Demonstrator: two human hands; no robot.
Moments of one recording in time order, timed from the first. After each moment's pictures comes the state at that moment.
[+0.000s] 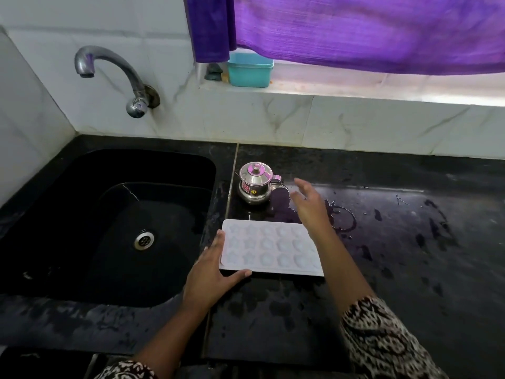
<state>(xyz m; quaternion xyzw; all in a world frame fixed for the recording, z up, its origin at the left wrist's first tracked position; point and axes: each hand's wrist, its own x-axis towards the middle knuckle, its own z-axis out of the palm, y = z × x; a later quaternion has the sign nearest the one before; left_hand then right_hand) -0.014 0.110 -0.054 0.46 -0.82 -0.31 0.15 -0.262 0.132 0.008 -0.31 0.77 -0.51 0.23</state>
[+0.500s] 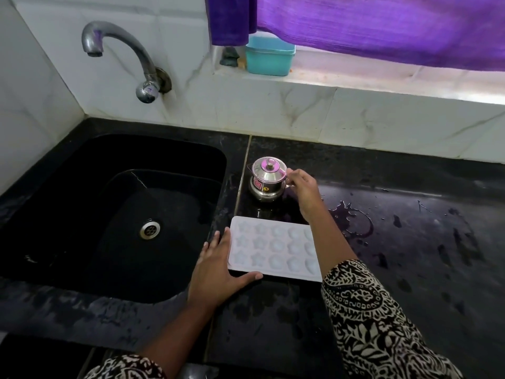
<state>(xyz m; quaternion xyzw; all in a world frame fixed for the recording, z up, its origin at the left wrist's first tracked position) -0.019 0.102 -0.061 0.45 -0.84 -0.27 0.13 -0.277 0.066 -0.019 -0.27 0.66 -0.59 0.38</state>
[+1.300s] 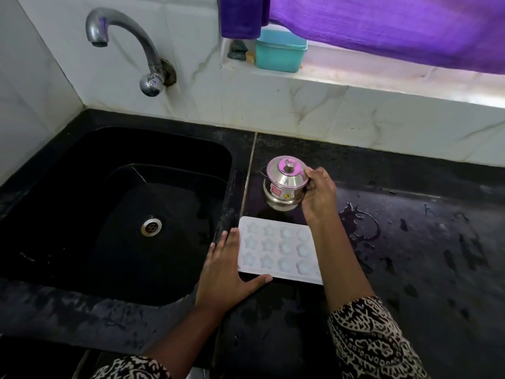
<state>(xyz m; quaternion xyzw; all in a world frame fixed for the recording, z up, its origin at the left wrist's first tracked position) -0.020 0.102 -0.064 0.44 -0.86 -0.23 0.13 -0.248 0.072 0.010 -0.13 0.46 -0.80 0.36</state>
